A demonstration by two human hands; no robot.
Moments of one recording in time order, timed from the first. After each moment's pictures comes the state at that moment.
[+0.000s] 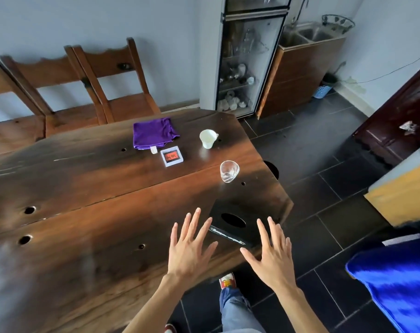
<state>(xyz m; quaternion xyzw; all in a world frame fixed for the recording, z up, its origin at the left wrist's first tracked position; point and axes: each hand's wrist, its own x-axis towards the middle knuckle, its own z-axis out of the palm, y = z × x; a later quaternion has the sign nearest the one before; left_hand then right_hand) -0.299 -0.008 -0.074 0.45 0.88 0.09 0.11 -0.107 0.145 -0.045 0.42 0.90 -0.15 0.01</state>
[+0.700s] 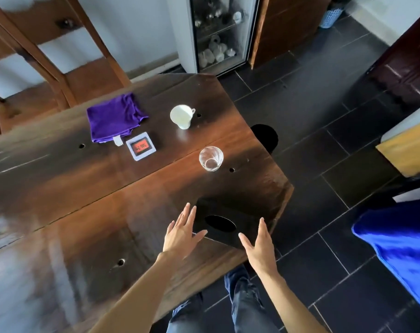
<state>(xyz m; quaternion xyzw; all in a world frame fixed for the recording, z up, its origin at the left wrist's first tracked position) -0.361 0.106 -0.177 0.41 0.85 0.03 0.33 -0.145 0.224 -0.145 0.58 0.66 -0.47 0.01</state>
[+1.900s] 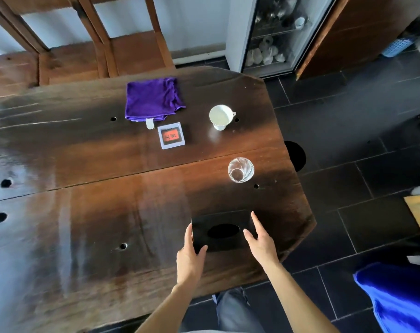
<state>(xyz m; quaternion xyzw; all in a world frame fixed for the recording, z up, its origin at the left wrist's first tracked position) -0.304 0.097 -0.173 -0.01 0.87 0.35 0.36 -0.215 0.290 -0.155 0.48 0.72 -0.49 0.13</state>
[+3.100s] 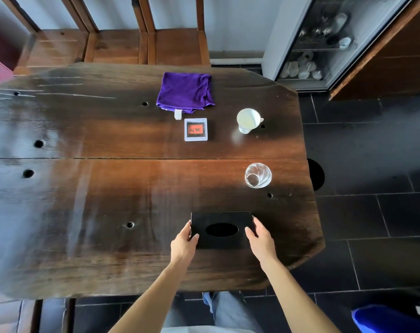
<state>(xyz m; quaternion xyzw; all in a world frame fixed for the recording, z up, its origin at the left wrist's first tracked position) -0.327 0.091 -0.165 -0.13 0.83 0.40 0.37 -0.243 0.298 -0.165 0.46 0.73 -0.47 0.17</state>
